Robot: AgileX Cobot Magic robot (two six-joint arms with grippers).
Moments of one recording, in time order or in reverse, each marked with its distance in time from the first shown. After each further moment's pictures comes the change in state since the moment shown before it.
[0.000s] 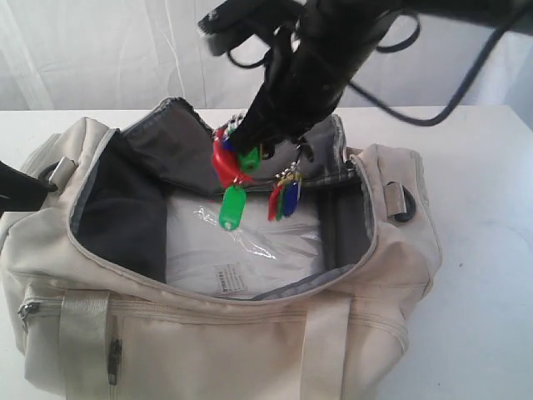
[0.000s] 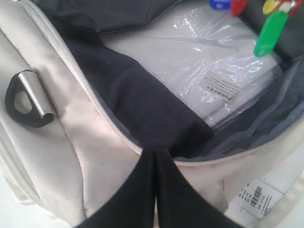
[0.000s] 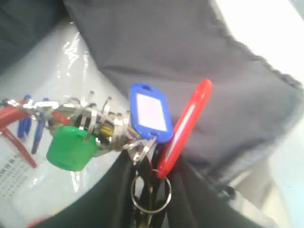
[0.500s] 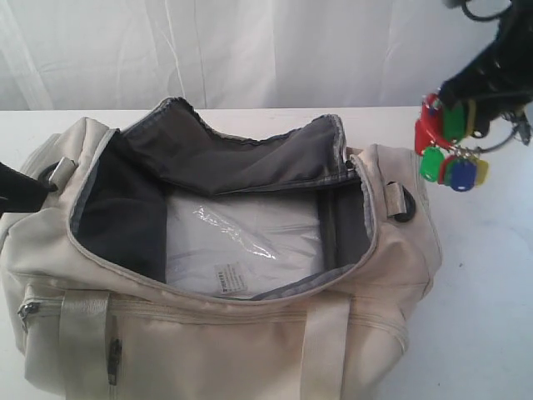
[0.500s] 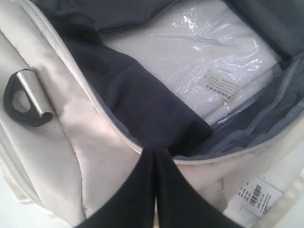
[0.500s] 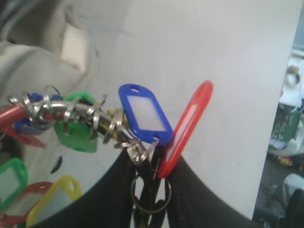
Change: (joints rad) left arm 0.000 0.000 0.000 0.000 0.005 0.002; right arm -0.447 -0.193 0.147 -0.088 0.160 0.072
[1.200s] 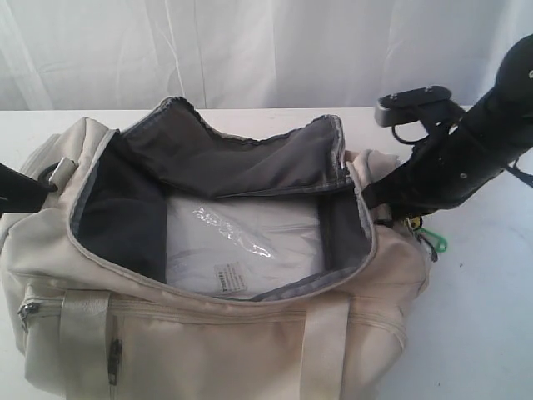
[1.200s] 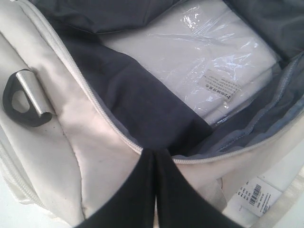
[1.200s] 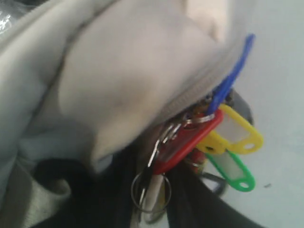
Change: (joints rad) left arm 0.000 0.000 0.000 0.000 0.002 0.002; right arm 0.014 0.132 0.339 0.487 -0.377 -0.259
